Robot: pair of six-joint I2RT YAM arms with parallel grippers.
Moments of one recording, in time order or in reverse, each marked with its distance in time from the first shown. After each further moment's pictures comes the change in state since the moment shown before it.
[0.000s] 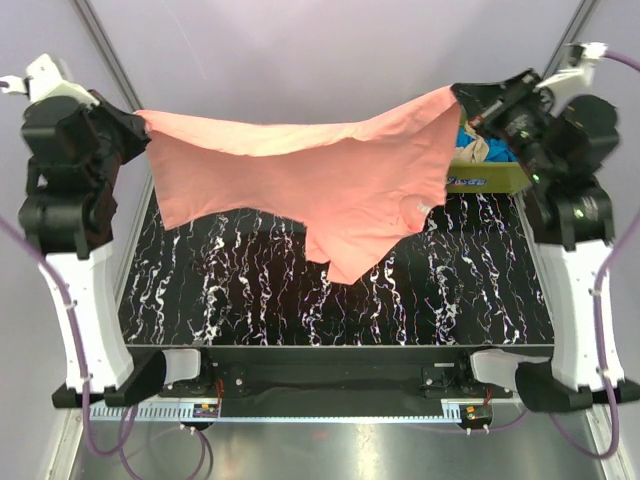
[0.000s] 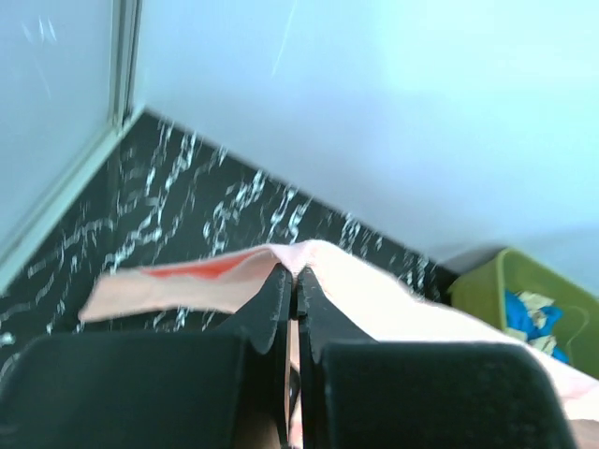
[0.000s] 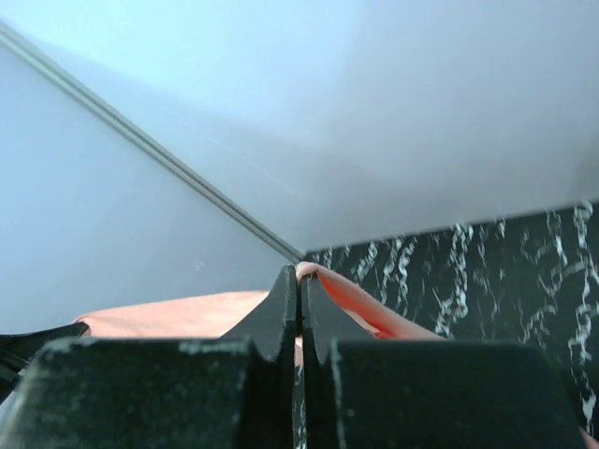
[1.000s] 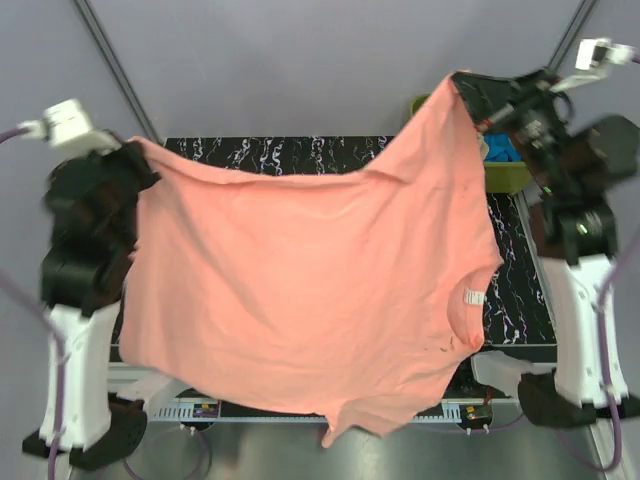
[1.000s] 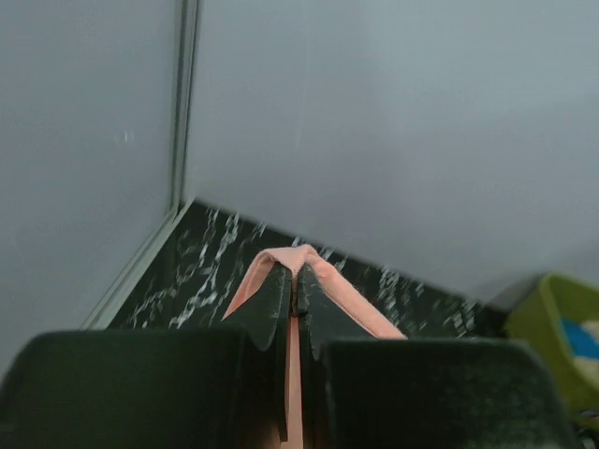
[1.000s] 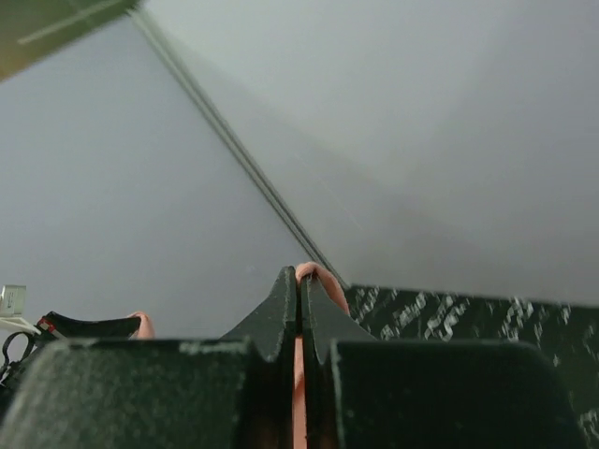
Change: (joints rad) left arm -0.257 -0.376 -0.355 0.269 -0.317 0.251; right arm 0.000 -0.150 -0.010 0.221 -0.148 -0.029
